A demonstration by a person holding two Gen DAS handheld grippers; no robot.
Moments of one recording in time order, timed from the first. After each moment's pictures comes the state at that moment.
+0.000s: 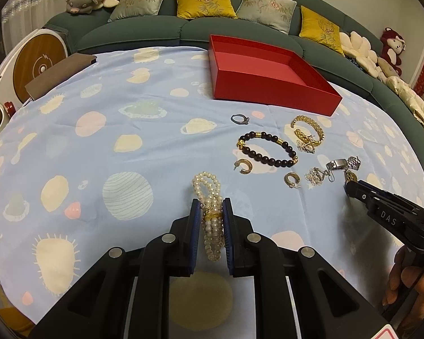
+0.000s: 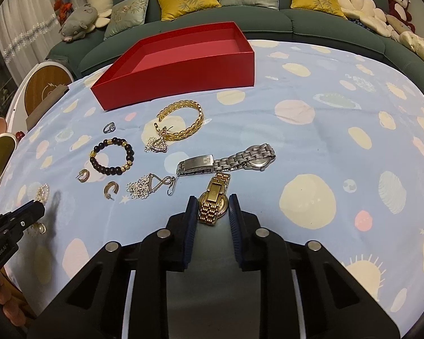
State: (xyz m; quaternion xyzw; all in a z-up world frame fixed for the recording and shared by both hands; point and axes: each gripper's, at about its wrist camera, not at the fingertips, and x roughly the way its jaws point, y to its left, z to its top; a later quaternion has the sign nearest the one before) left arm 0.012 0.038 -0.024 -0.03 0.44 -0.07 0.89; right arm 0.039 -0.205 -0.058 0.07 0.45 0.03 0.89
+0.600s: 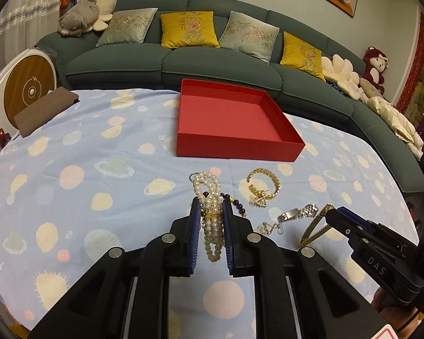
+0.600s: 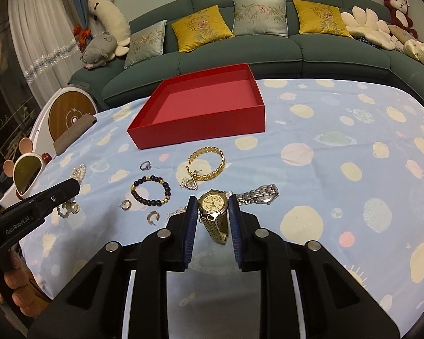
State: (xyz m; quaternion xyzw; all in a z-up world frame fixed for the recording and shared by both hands) left arm 0.030 0.002 0.042 -0.05 0.38 -0.10 0.92; right arm 0.021 -0.213 0.007 0.10 0.37 0.07 0.92
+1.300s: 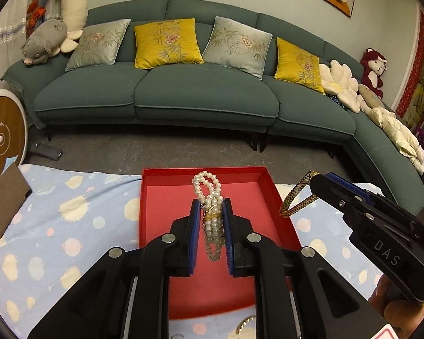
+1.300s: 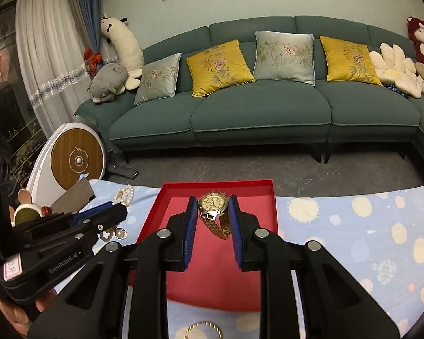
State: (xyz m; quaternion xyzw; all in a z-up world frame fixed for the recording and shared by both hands) left arm 0.278 -0.047 0.101 -0.04 0.39 -0.13 0.91; right arm 0.268 -0.221 0.098 0.09 0.32 0.11 0.94
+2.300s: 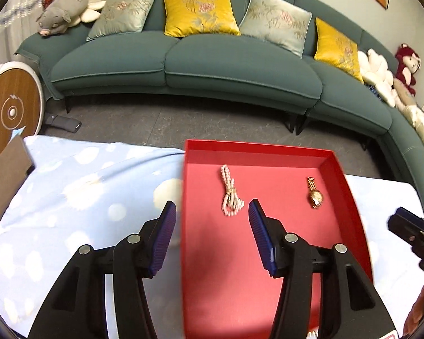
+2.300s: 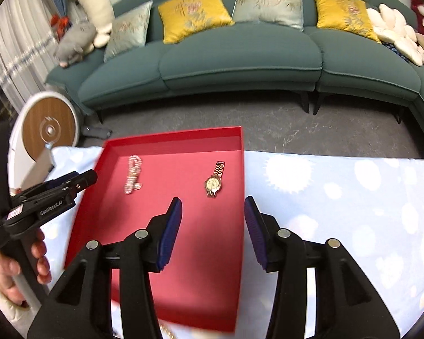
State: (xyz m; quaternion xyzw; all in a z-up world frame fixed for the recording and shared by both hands) left arm 0.306 0.001 0.043 -0.04 0.43 -0.06 0.90; right arm 0.270 -0.257 0.048 0.08 0.42 0.08 0.90
